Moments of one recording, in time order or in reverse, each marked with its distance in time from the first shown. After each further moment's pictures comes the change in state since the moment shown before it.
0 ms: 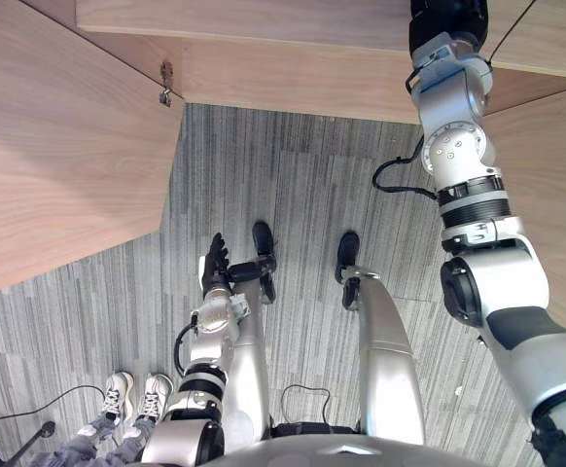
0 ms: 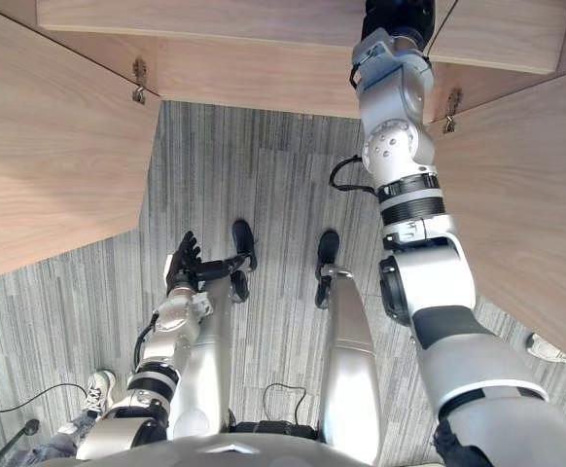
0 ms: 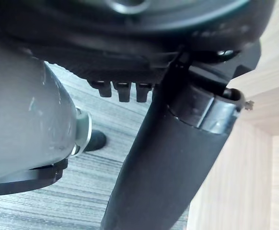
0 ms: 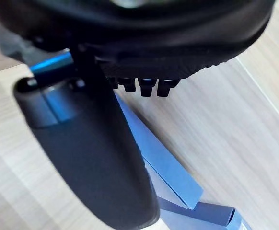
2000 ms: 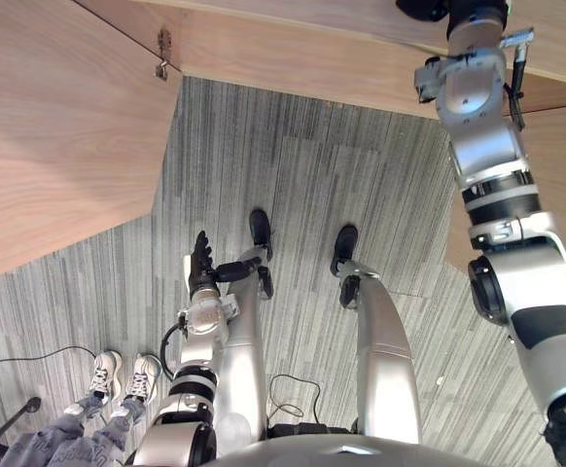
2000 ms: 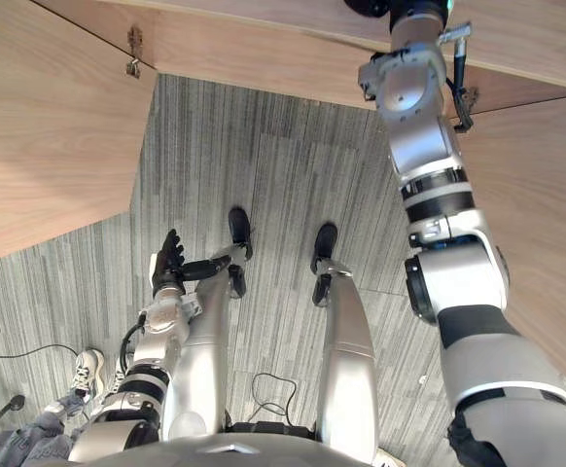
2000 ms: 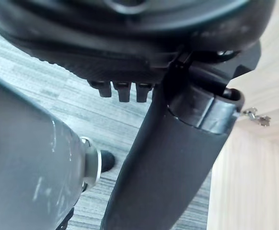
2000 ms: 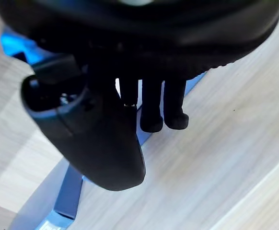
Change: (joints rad) left arm 0.020 0.036 0.018 -0.033 0.039 -0.022 0.044; right arm -0.057 -0.124 0.125 0.011 -1.174 0.146 -0.005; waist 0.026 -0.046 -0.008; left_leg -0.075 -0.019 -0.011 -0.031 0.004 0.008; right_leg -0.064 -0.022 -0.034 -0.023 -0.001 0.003
